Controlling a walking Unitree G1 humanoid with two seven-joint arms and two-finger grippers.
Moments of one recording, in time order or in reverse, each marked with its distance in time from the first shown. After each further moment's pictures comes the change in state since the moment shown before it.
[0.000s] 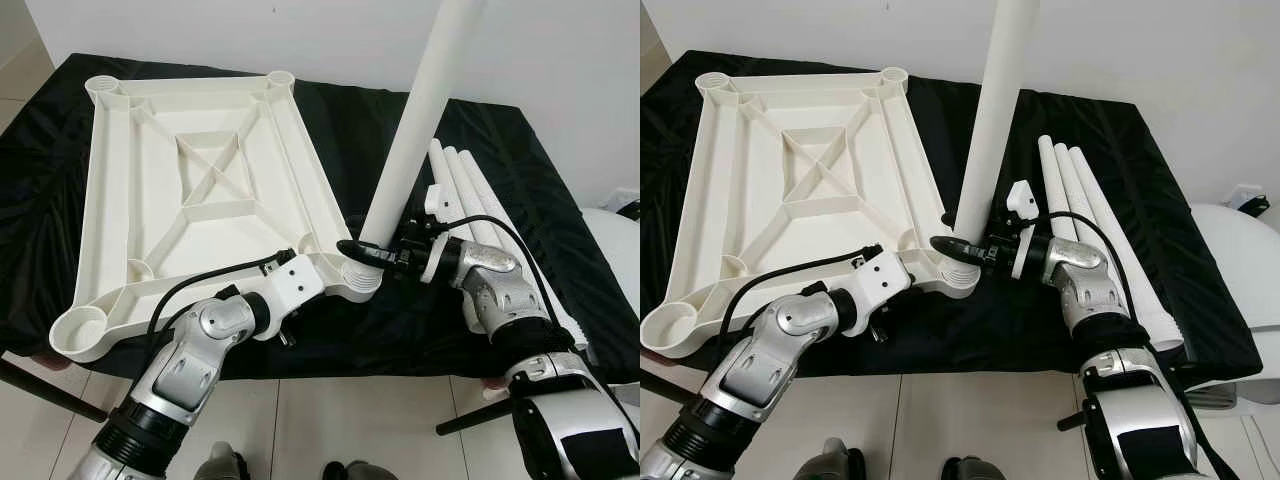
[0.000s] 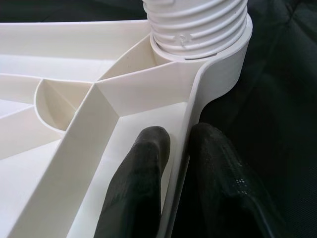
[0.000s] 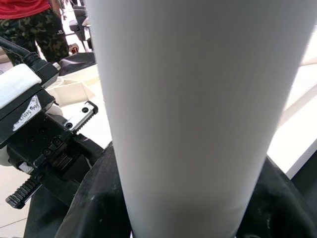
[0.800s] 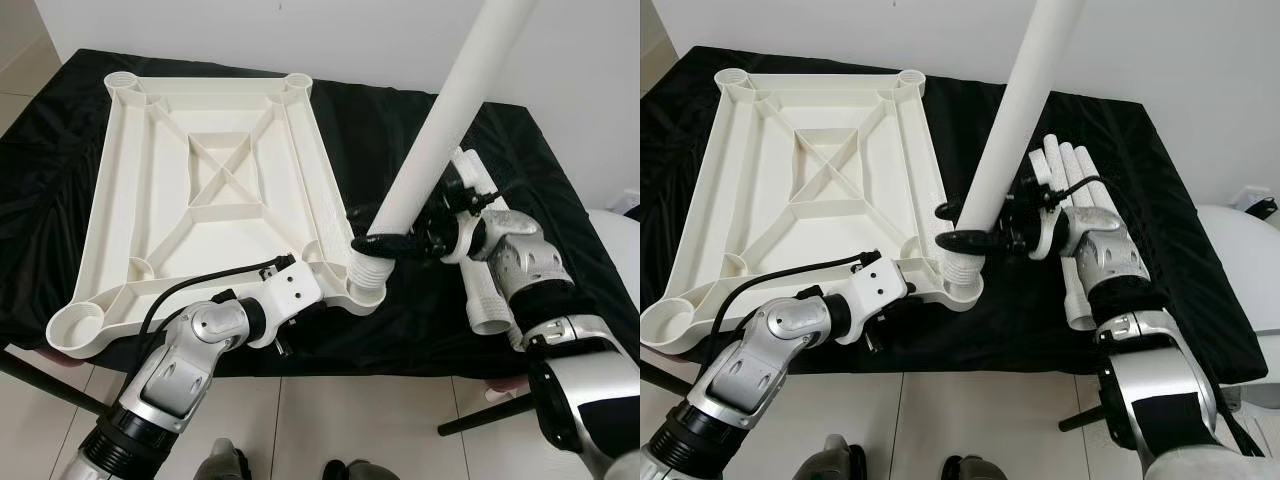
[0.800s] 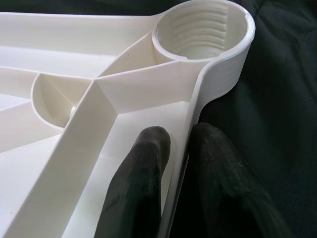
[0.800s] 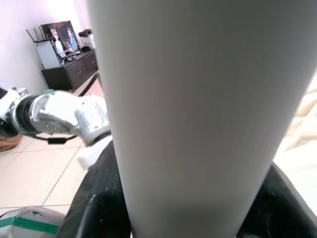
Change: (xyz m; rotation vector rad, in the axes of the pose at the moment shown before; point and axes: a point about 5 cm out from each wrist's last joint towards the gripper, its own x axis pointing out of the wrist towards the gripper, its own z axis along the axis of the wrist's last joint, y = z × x) left arm -0.011 -0.002 0.001 0.003 0.007 -0.035; right arm -0.003 -0.014 0.054 -0.024 -0.073 0.361
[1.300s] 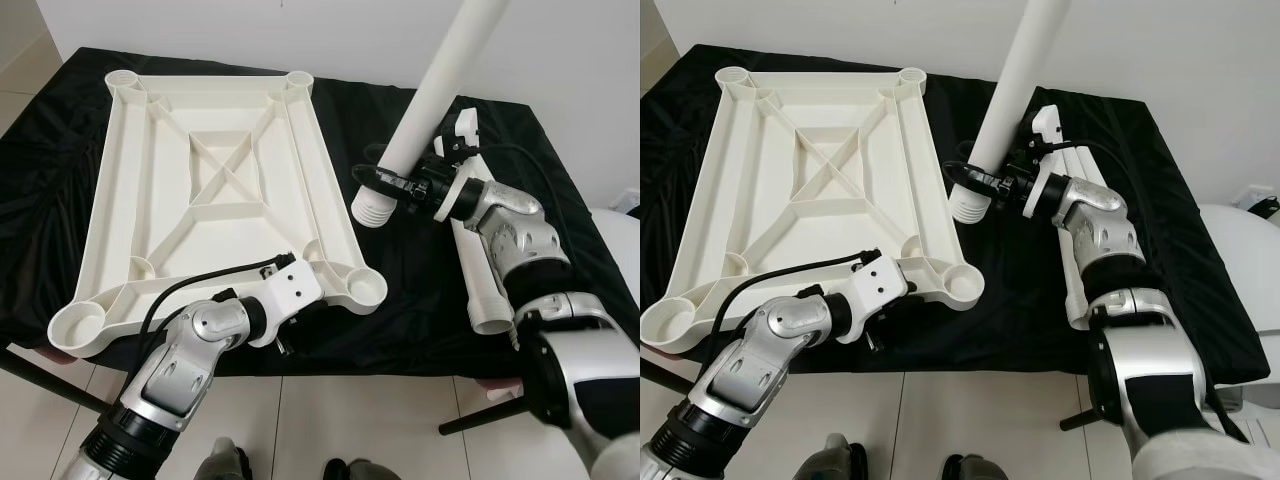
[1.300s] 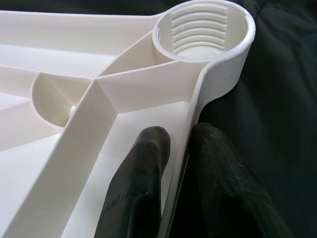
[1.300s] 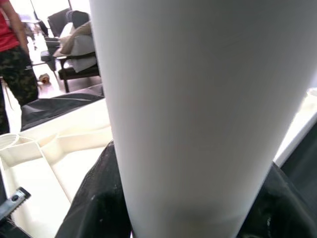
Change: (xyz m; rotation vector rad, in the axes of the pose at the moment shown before) left arm 0.003 0.001 0.001 -0.016 -0.010 -0.002; right arm -0.007 -0.024 -0.001 -0.040 -0.032 -0.534
